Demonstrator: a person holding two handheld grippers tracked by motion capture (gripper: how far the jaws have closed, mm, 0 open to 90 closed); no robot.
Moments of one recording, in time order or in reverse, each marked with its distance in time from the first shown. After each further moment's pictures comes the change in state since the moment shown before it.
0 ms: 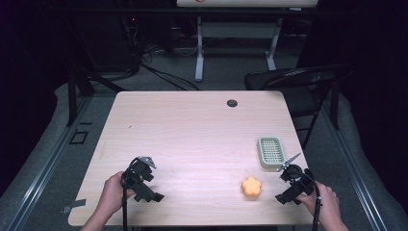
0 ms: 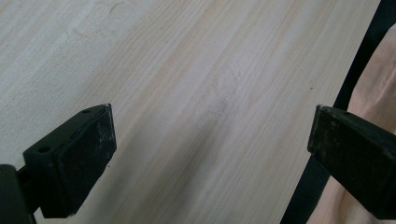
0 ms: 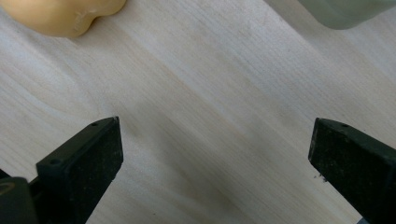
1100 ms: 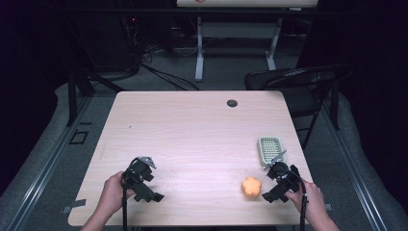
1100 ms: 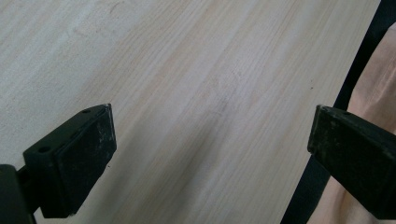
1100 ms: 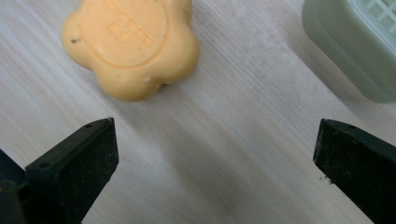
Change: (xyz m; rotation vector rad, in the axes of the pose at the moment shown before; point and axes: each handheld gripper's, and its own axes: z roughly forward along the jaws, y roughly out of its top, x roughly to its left) left arm 0.000 0.000 0.000 0.000 0.003 0.000; right arm 0.024 0.030 0.000 -0.032 0.048 -0.068
